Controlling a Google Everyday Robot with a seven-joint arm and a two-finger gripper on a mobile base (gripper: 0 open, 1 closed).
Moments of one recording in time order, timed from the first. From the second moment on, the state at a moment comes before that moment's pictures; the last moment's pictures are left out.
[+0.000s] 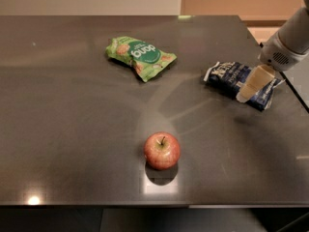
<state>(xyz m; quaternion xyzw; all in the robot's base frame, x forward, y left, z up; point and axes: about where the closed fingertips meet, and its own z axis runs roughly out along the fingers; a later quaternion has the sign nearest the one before) 0.600 -0.280 0.867 -0.46 0.86 0.02 0.19</state>
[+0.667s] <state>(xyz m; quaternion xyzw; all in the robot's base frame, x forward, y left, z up) 0.618 -0.283 0.848 -0.46 0.87 0.04 0.18</state>
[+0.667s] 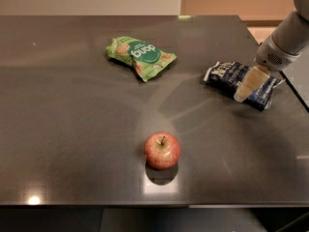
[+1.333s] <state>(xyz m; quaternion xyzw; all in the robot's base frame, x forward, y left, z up) 0.619 -0.303 0.852 -0.43 0.88 0.02 0.17</state>
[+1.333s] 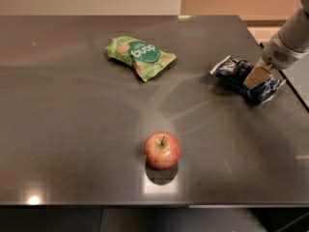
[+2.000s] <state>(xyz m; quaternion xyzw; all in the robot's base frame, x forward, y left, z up) 0.585 -0.274 0.927 -0.46 0.86 0.08 0.20</state>
